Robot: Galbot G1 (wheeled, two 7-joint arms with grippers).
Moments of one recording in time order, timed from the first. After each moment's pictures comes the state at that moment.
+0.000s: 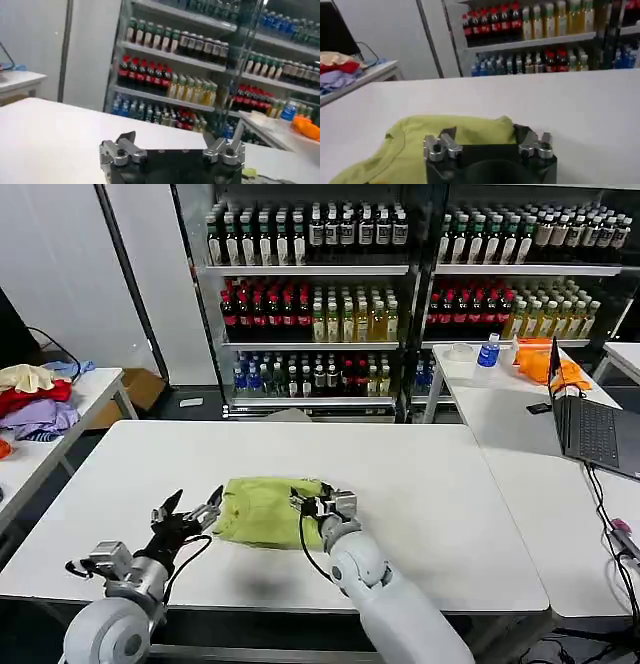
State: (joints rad) left arm 1.36 -1.08 -0.55 -2.12 -0.76 0.36 -0.21; right arm -0.75 1.45 -0.09 1.54 0.60 -0.48 0.36
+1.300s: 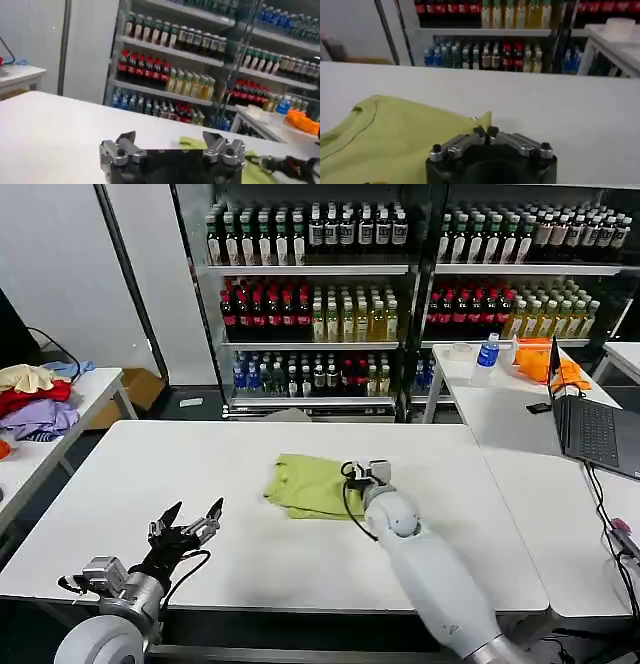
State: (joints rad) left arm 1.43 -1.09 -0.57 -2.18 -0.76 0.37 -0.20; right arm -0.55 1.36 -0.01 1.28 0.55 -0.55 0.28
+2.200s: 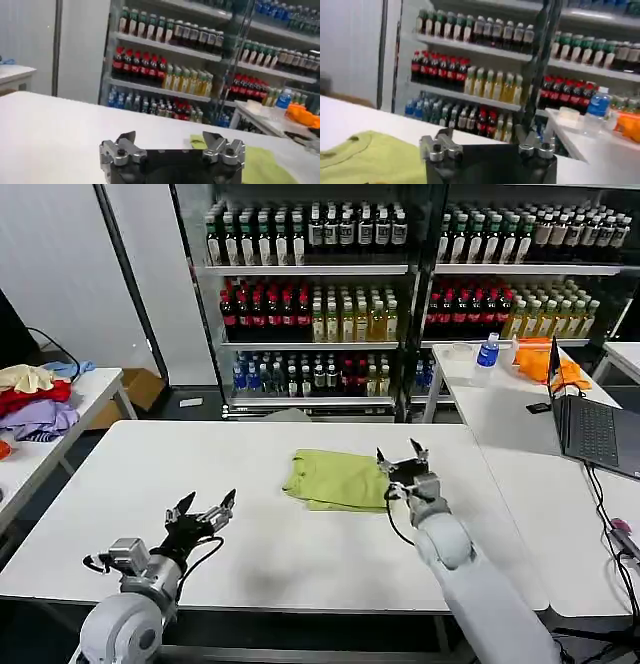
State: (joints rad) left arm 1.29 -1.08 -0.47 -2.08 -0.73 0.37 -0.21; right arm -0.79 1.19 0.12 1.57 0.30 -0.27 0.20
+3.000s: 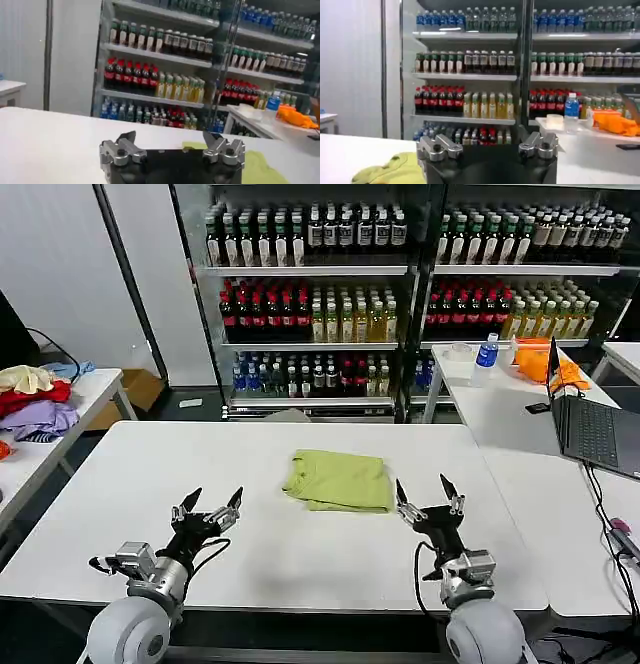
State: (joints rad) left arm 1.31 -1.10 -0.46 -2.10 -0.65 0.34 -0.18; right arm -1.27 1.21 0.35 2.04 0.27 -0.17 0.19
